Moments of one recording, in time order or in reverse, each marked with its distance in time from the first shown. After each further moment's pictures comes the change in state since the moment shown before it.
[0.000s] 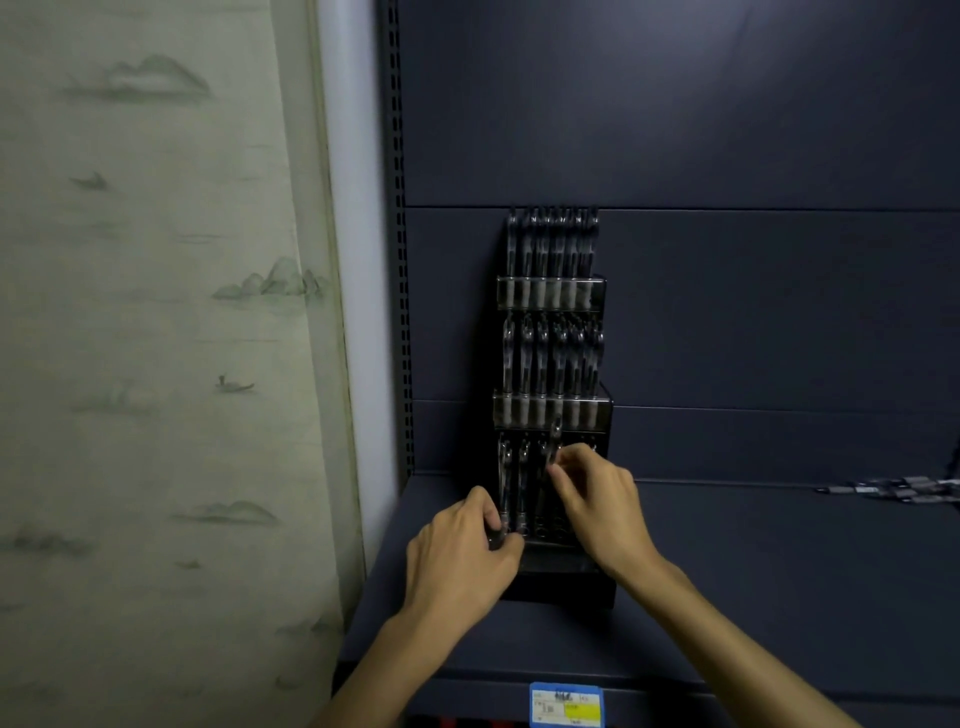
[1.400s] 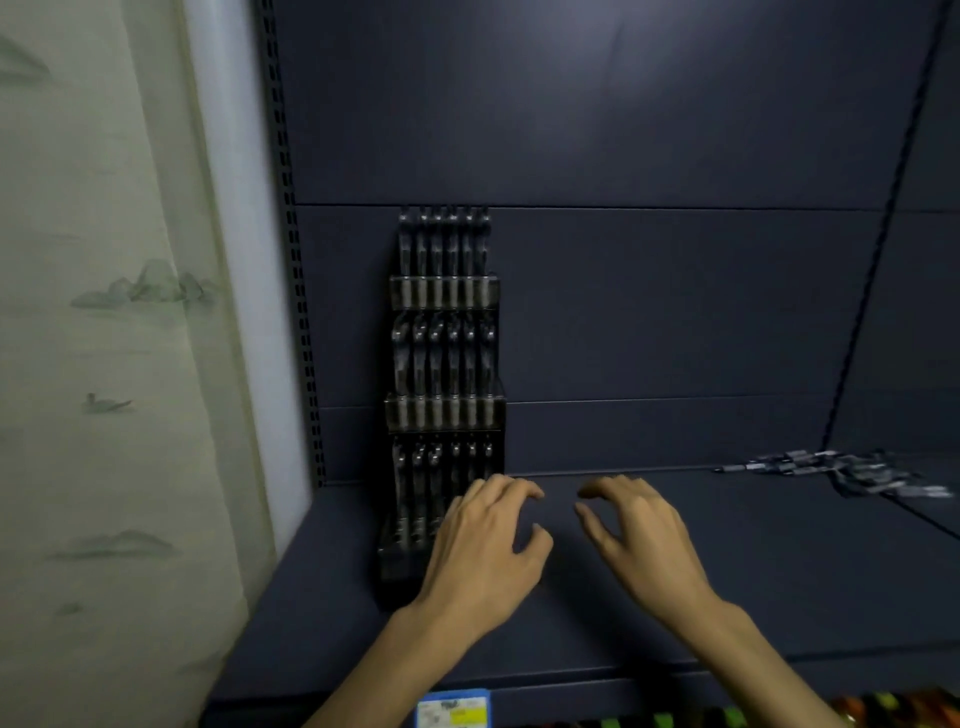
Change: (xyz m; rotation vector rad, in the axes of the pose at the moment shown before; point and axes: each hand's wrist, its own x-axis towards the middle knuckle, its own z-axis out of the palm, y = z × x) left_hand 0.009 0.096 0.057 -0.095 -0.112 0.356; right_hand -0.045 0.084 -0.112 -0.413 -0.010 -0.036
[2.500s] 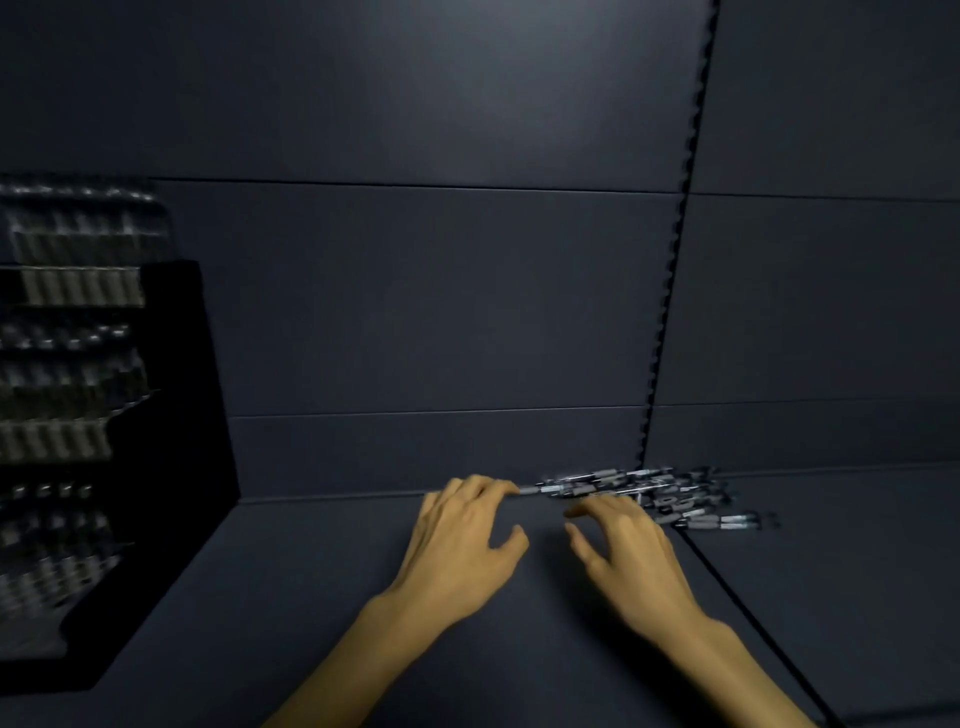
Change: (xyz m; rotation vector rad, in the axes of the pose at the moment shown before) left_hand 0.162 0.204 0.242 0.125 -0.077 -0.001; right_hand 0.010 0.345 -0.108 0.028 -0.128 0.054
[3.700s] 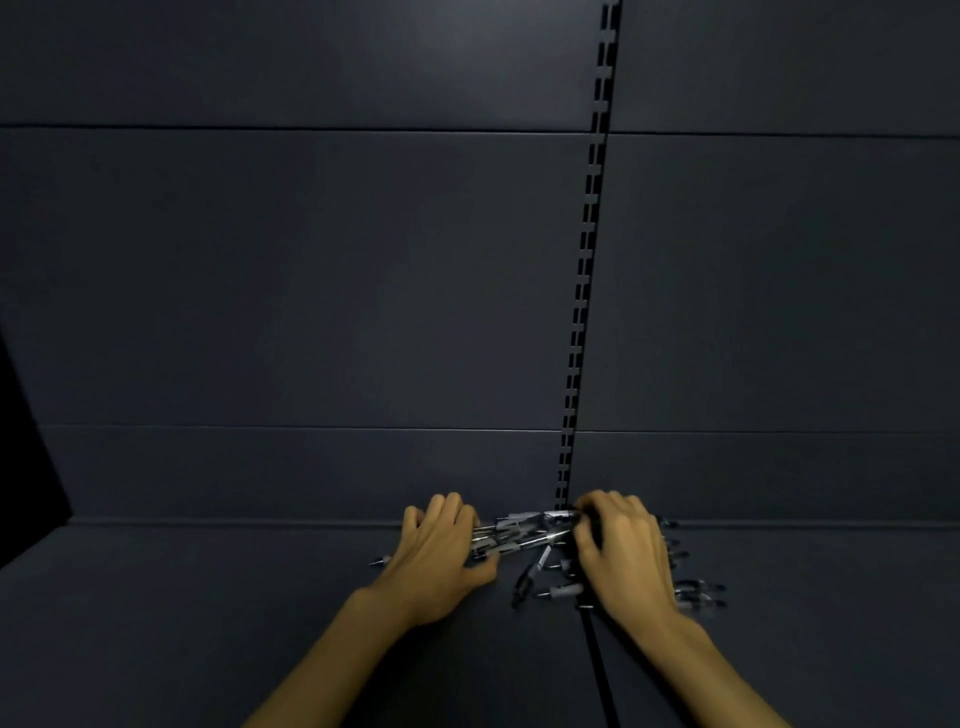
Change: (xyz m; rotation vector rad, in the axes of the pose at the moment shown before) left_hand 0.140 0.021 0.178 0.268 -0.237 -0.053; right_hand 0.095 0.214 0.027 0.034 0.150 0.054
